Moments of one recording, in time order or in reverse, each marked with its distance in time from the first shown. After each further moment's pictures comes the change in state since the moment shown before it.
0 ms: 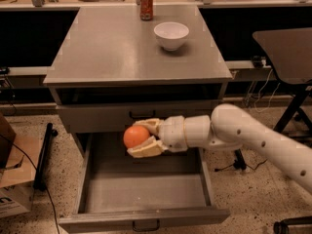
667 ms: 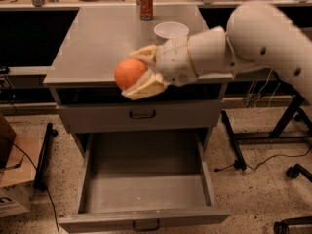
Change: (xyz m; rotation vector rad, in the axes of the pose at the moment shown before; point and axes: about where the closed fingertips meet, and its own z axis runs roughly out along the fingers) arm -0.195 -0.028 -0.057 0.045 0.159 -0.356
